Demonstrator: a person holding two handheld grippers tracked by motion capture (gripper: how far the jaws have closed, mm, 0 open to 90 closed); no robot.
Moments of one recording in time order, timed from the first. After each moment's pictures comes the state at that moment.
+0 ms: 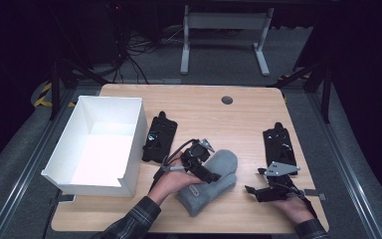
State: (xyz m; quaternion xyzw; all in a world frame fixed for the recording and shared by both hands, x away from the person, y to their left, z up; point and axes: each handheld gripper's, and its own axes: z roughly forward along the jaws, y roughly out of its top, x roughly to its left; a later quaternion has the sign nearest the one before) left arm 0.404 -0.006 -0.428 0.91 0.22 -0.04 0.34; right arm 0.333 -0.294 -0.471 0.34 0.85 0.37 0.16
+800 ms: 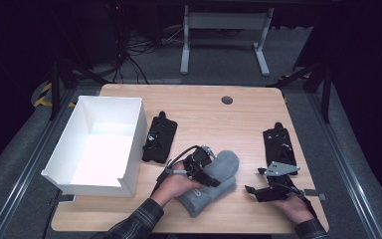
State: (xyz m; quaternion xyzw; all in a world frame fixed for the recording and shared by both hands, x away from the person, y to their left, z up) left arm 0.408 -0.010 -0.450 0.92 0.20 -0.13 0.32; right arm 0.334 -0.294 -0.471 0.34 0.85 0.37 0.16
